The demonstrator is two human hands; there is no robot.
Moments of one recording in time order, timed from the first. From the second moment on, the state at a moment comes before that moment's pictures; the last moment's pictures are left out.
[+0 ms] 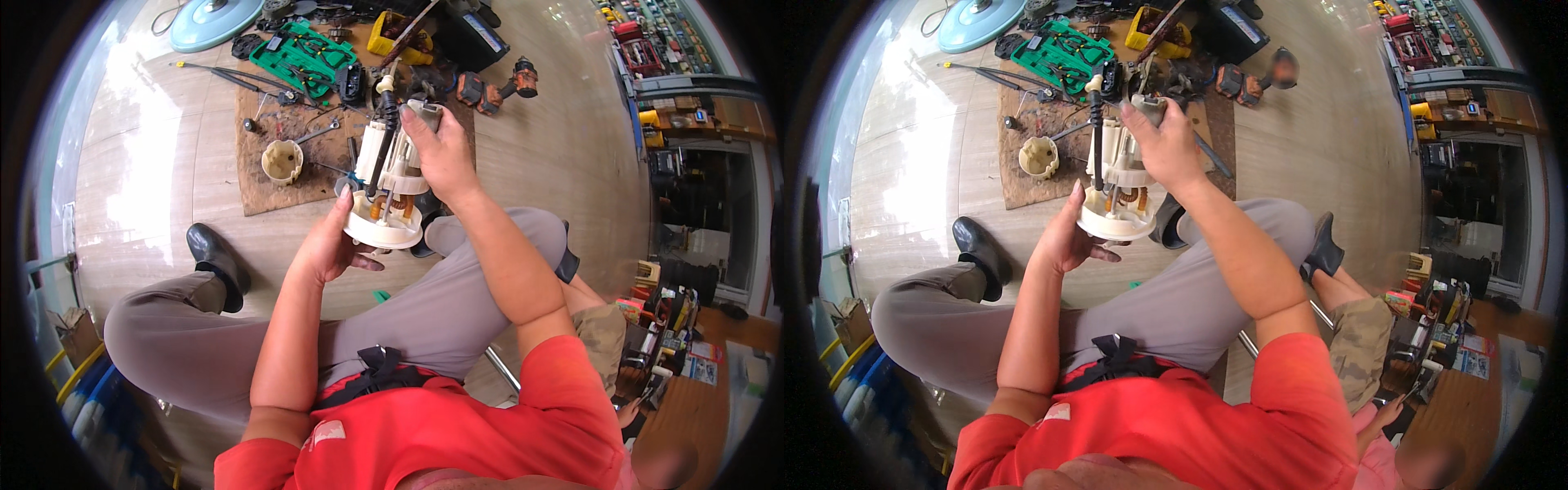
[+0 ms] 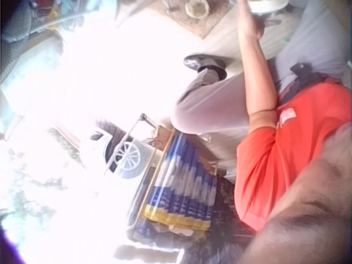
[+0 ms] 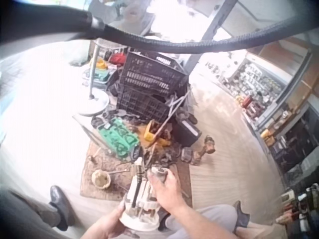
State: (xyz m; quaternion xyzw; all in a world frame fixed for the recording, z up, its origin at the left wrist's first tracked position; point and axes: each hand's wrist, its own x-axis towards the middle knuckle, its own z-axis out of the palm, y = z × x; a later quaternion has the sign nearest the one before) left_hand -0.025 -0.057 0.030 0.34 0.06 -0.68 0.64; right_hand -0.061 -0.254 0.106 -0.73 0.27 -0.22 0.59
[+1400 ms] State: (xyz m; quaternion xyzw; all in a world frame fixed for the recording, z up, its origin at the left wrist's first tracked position) left_hand -0.067 -0.058 0.097 0.75 -0.53 -0.21 0.33; right_hand -0.041 -0.317 0.001 -0.66 0.52 -0.06 0.54
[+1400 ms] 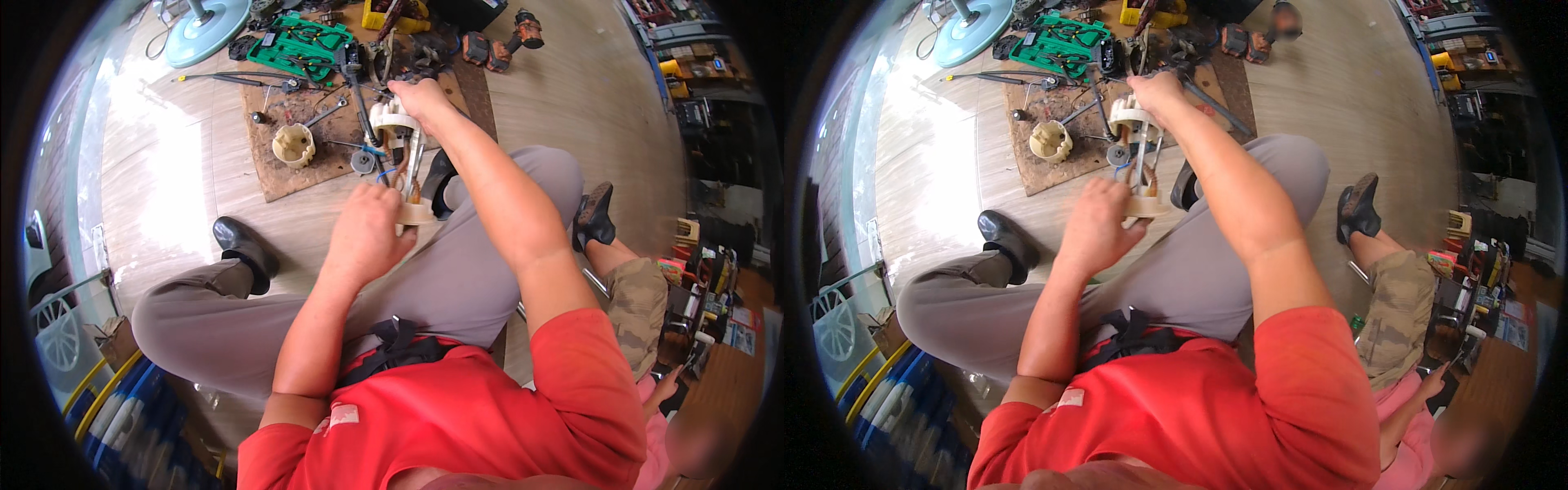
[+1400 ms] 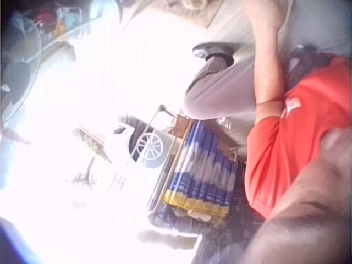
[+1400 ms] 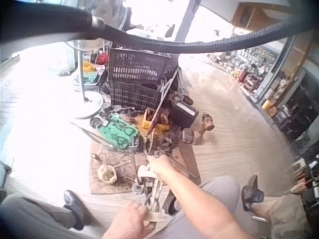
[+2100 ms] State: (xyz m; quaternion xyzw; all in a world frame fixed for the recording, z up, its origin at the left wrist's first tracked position) left_hand -0.014 -0.034 0.087 0.70 -0.16 -0.23 0.66; right_hand -0.023 -0.251 0.091 -0.87 0.19 0.18 0.42
